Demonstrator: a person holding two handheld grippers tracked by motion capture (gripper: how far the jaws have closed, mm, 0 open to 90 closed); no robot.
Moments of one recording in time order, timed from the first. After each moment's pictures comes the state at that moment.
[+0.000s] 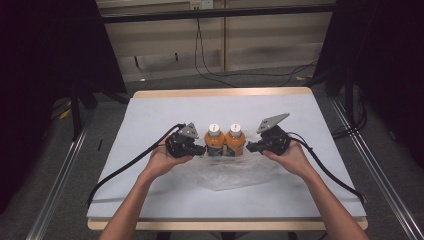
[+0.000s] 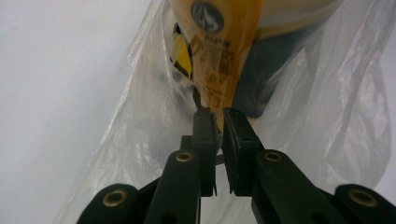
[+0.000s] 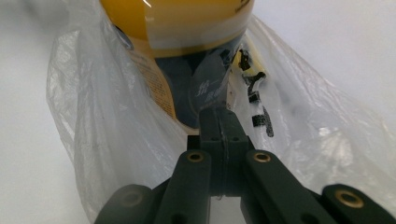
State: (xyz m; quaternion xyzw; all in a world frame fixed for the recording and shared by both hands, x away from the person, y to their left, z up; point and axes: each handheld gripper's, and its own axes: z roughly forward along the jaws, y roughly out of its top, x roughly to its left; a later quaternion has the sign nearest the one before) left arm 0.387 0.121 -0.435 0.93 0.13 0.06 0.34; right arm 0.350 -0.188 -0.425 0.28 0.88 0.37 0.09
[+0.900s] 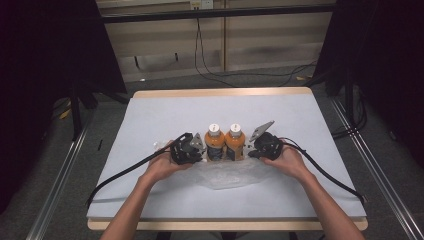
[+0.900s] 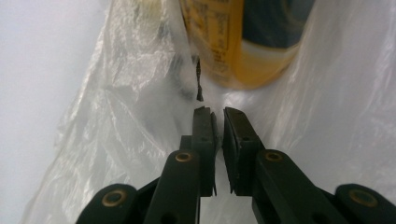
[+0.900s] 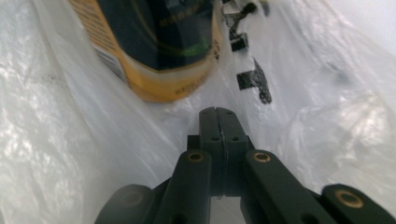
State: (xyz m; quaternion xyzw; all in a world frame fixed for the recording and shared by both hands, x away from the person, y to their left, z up) left arm 0.382 0.113 -0.460 0.96 0.10 0.10 0.23; right arm 0.362 -0.179 -0.465 0.28 0.92 0.26 0.10
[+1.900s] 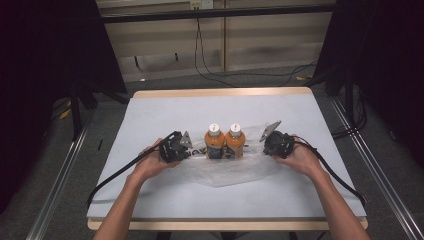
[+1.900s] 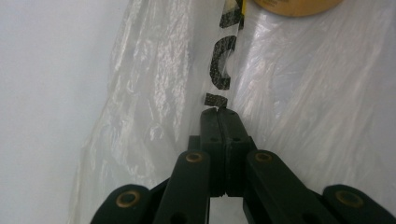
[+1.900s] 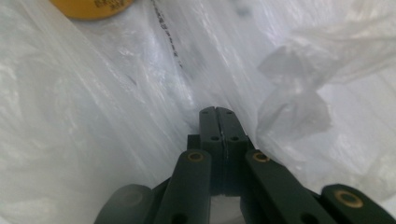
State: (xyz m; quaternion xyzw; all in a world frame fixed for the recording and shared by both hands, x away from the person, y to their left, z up) left arm 0.390 0.144 -0.459 0.96 0.12 0.13 0.20; right arm 0.361 -0.209 -0.460 0.29 0.93 0.18 0.15
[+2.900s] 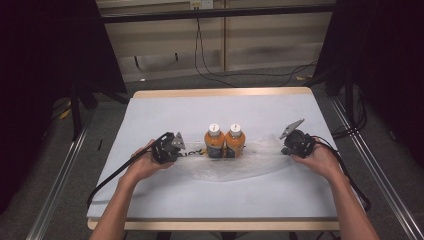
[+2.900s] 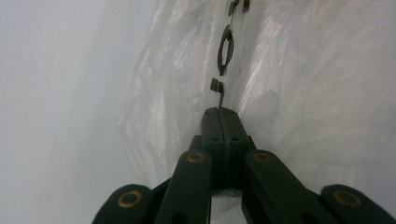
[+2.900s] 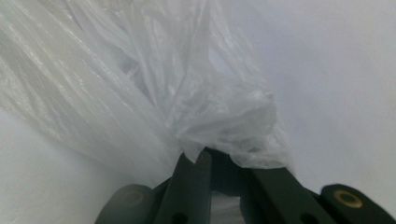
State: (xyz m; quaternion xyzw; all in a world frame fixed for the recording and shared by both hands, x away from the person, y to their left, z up) left arm 0.389 0.168 -0.459 0.96 0.13 0.12 0.20; right arm 0.352 -0.264 -0.459 0.35 0.91 0.18 0.15
